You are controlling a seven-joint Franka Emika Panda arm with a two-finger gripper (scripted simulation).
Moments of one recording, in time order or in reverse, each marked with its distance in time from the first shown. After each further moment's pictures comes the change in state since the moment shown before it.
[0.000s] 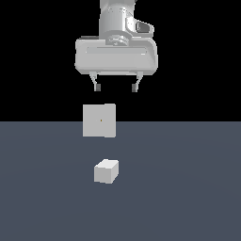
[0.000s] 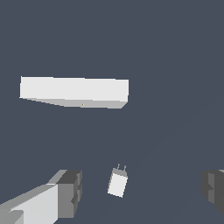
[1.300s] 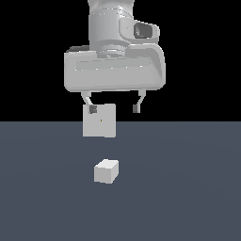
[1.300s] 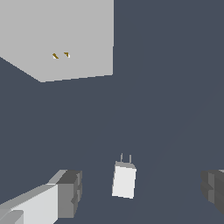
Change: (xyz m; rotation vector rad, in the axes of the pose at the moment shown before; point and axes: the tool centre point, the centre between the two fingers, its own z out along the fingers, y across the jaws) arm -0.055 -0.002 0.056 -0.024 0.100 0.141
